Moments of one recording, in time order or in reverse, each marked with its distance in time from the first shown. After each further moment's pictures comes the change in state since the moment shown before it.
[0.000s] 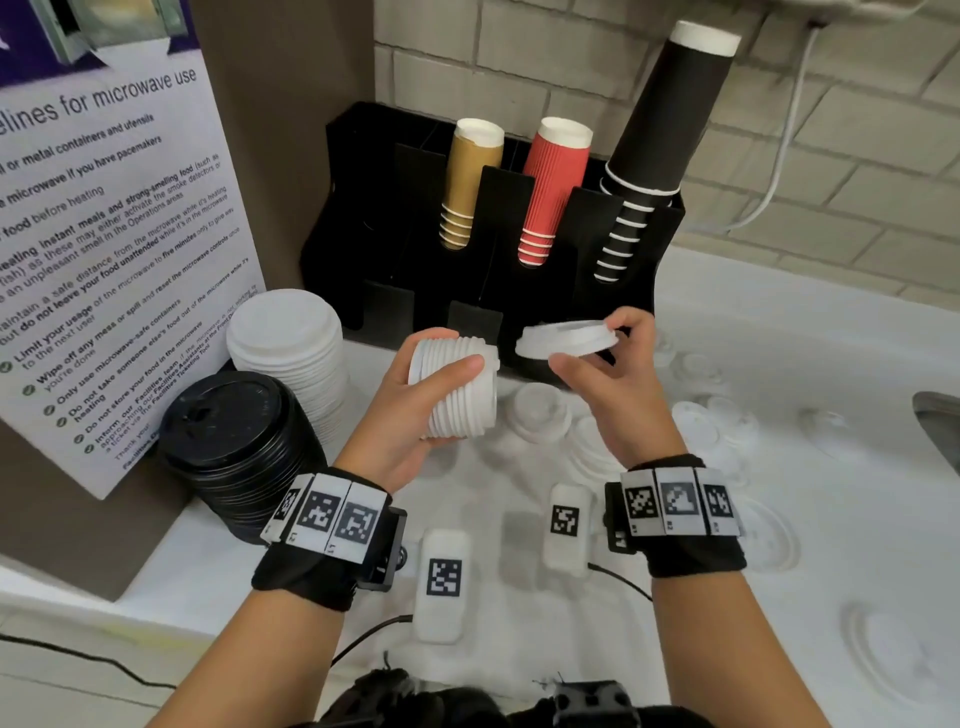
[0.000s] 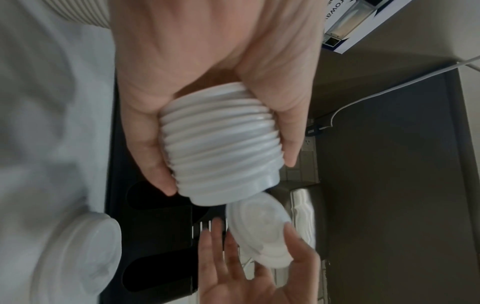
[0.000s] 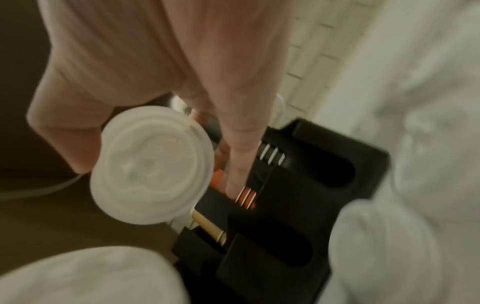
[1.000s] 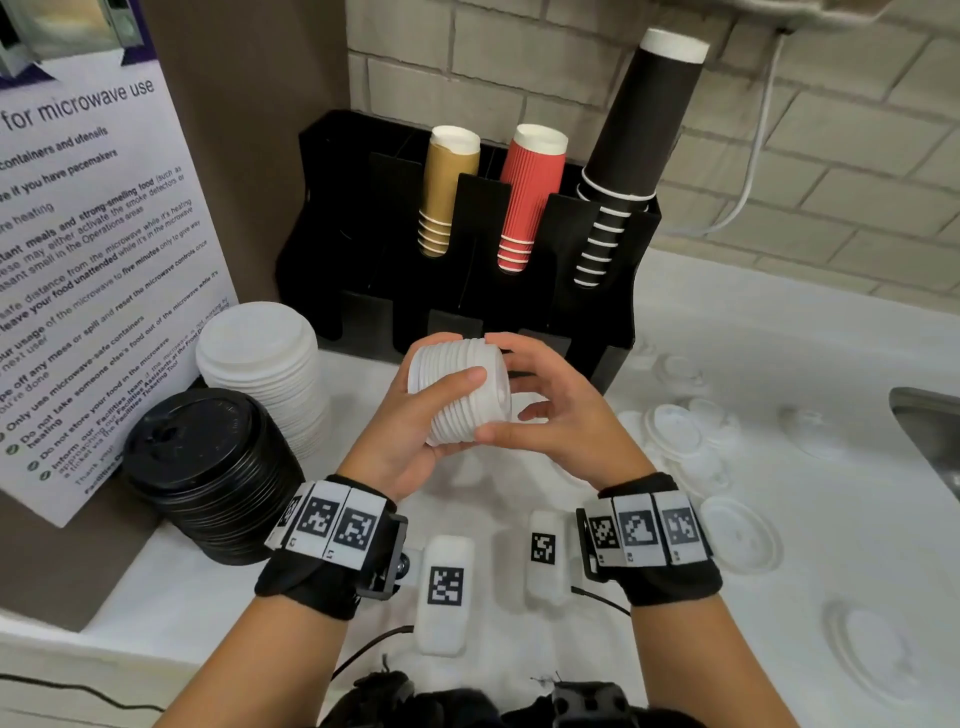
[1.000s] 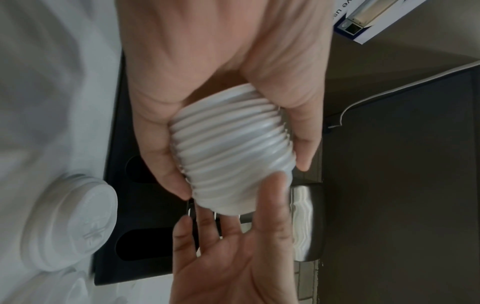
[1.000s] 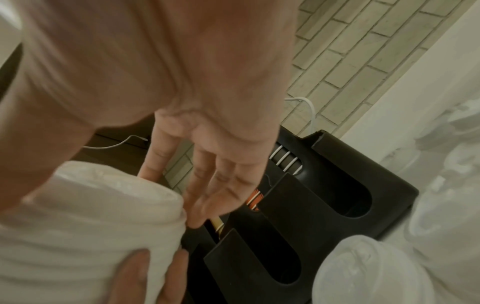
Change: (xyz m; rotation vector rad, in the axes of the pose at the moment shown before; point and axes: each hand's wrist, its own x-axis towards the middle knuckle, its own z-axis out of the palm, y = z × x) left_hand 0.007 -0.006 0.016 -0.077 -0.097 -0.044; right_hand -0.007 0.000 0.010 -0.336 -0.337 0.001
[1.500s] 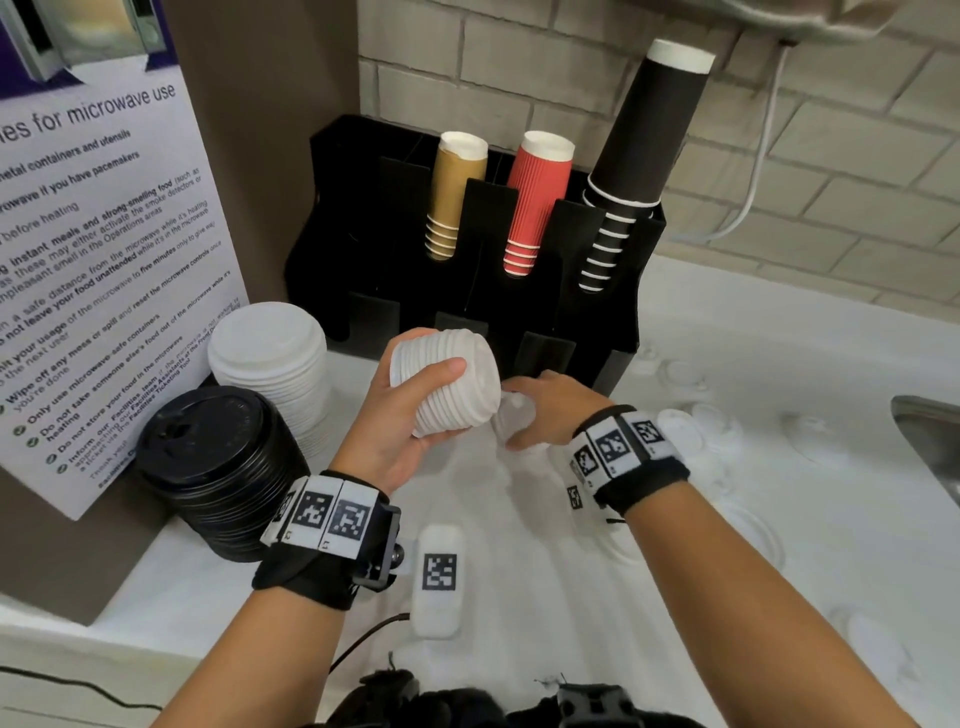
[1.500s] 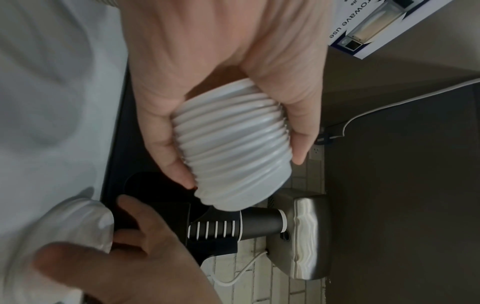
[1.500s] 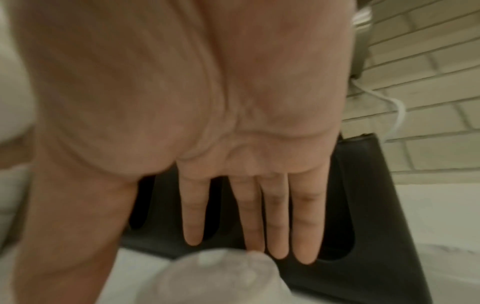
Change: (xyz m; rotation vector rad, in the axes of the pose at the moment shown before) left_hand 0.002 0.005 -0.012 -0.055 0.125 0.050; right_hand 0.055 0.038 -0.016 -1.008 -0.354 0.472
